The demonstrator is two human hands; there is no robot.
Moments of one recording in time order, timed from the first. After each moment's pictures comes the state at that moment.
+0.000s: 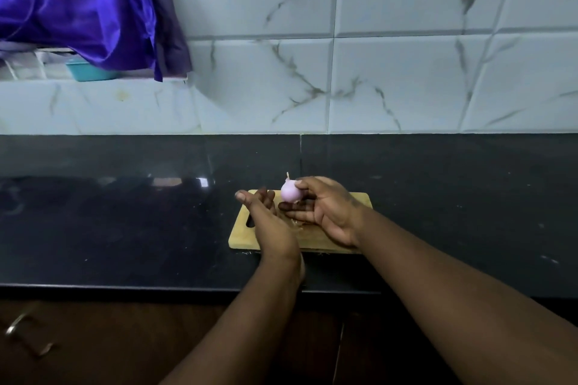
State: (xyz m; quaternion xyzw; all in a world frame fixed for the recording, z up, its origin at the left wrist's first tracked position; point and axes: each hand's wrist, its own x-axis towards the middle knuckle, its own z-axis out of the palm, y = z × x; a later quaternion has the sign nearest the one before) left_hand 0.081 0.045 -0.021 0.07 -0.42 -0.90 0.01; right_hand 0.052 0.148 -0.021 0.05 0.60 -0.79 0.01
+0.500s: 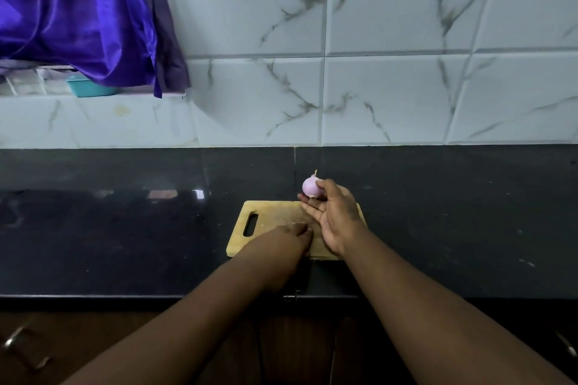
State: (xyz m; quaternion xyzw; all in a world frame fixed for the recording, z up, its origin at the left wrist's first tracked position) left_hand 0.070 0.006 -0.017 -0.42 -0.90 0.05 -0.04; right_hand 0.053 0.155 -0.025 0.14 0.48 -0.85 -0.17
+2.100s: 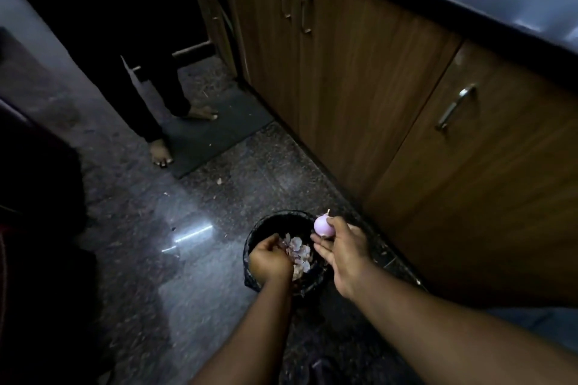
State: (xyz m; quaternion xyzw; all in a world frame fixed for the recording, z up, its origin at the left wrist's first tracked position) left_hand 0.333 -0.484 -0.395 0.64 -0.49 -0.56 0.18; right_hand 0.272 -0.397 -0.284 0.22 0.58 -0.70 0.35
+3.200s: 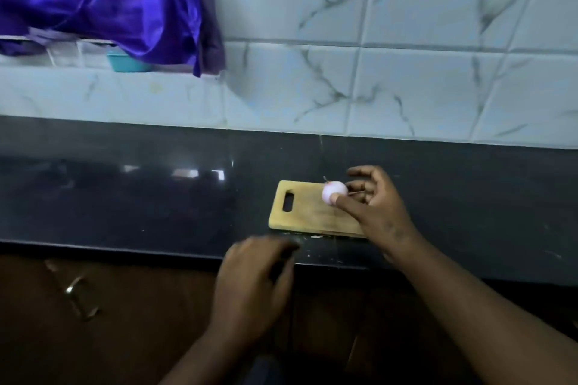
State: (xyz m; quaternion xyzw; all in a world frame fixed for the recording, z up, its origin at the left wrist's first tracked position) left_hand 0.148 -0.114 -0.072 -0.30 -0.85 -0.31 0.30; right_hand 0.141 0.115 -0.004 0.06 0.77 -0.59 -0.23
